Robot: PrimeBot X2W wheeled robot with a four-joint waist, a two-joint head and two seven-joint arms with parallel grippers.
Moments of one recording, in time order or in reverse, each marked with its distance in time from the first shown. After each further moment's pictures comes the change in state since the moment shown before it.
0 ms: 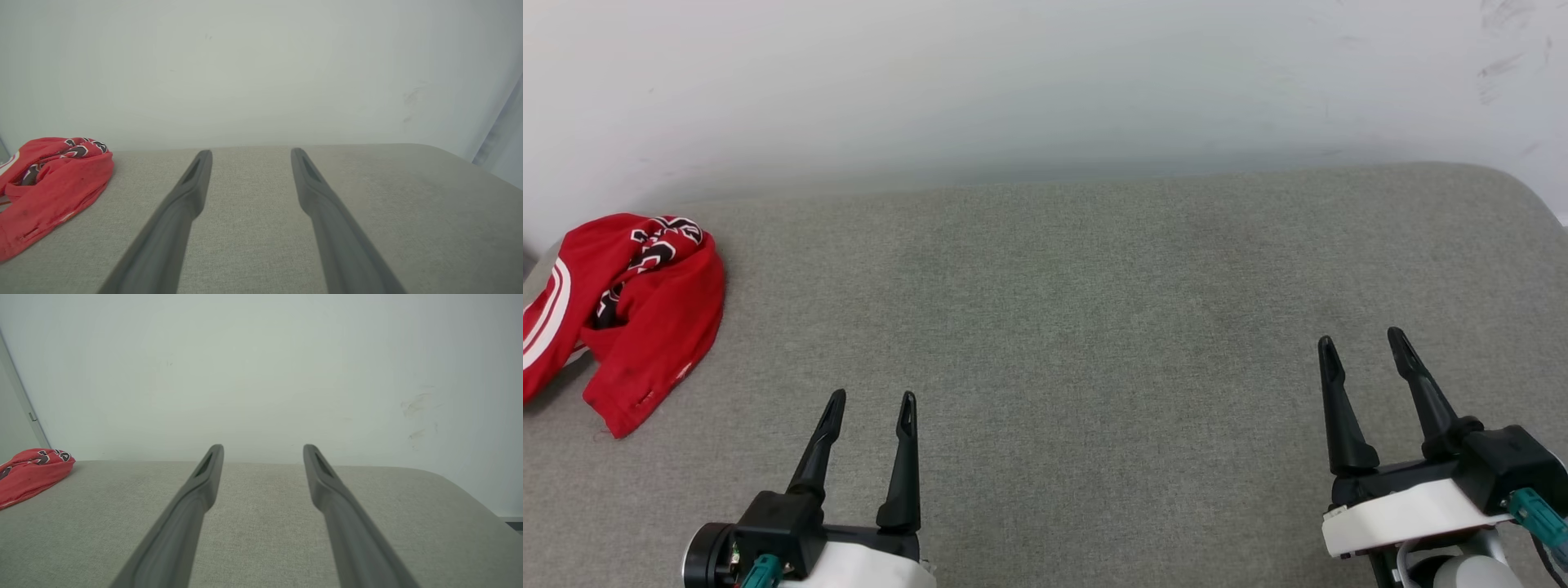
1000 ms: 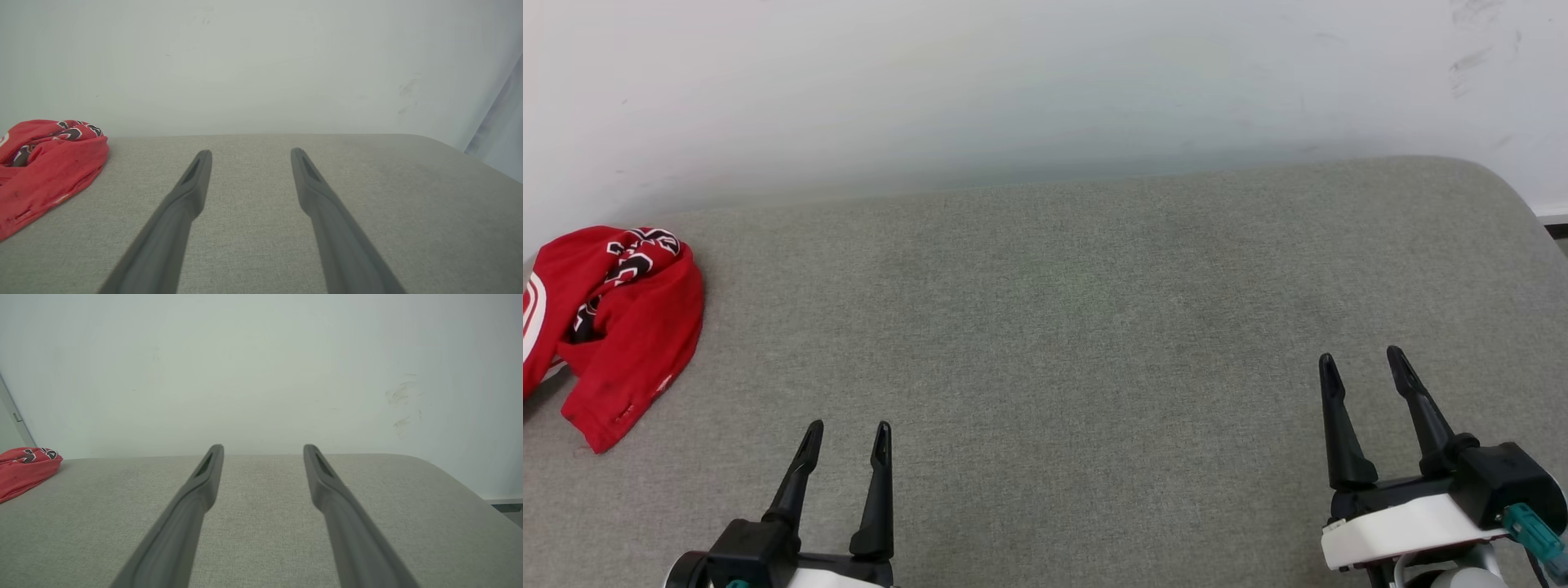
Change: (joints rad) left arm 0.052 -0.085 0.160 0.064 0.060 -0.175 -0.047; right arm 0.015 0.000 -0.001 0.050 0.007 0.000 -0.046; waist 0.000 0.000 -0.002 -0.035
